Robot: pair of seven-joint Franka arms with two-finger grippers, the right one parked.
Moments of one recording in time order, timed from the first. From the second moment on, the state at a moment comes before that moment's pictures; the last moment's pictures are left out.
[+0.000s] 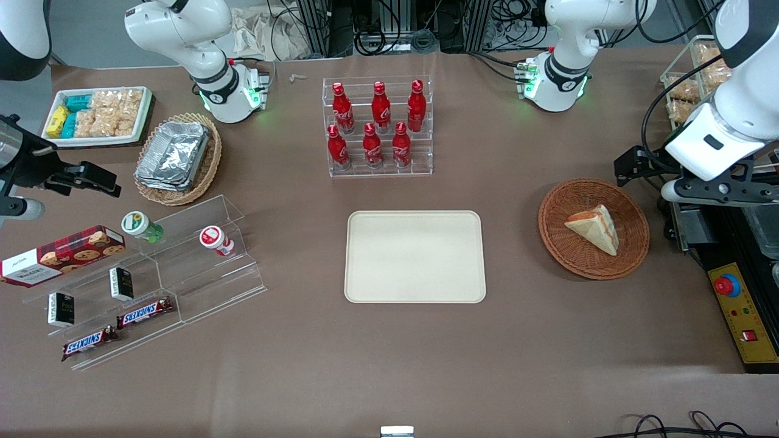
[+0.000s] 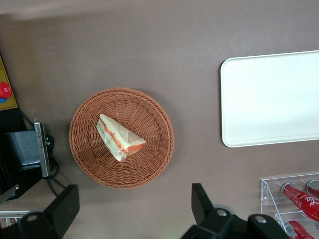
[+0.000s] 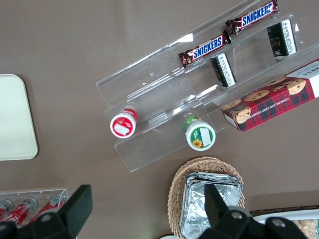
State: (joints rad) arm -0.04 0.02 -0.10 -1.59 -0.01 1.57 -0.04
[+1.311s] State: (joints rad) arm -0.03 0.02 -0.09 -1.58 -0.01 1.49 -0.38
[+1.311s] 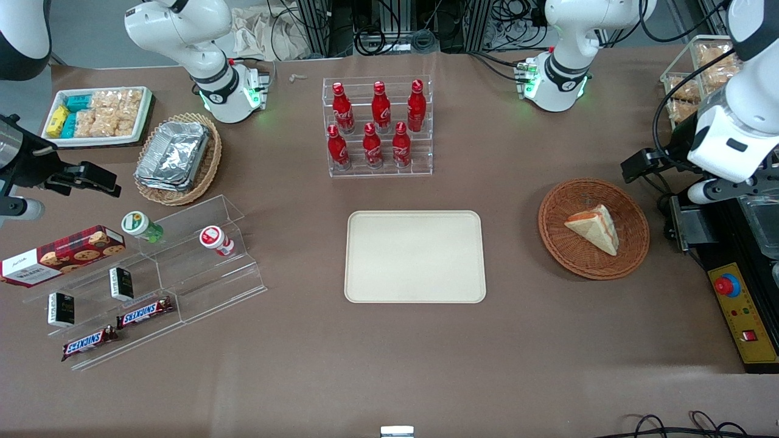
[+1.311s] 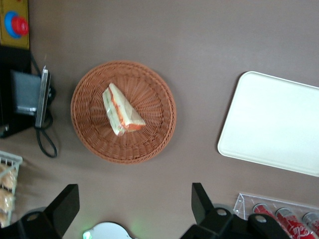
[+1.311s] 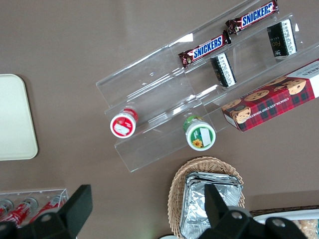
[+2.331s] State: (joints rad) arm -0.03 -0.14 0.03 -2.11 0.00 1.89 -0.60
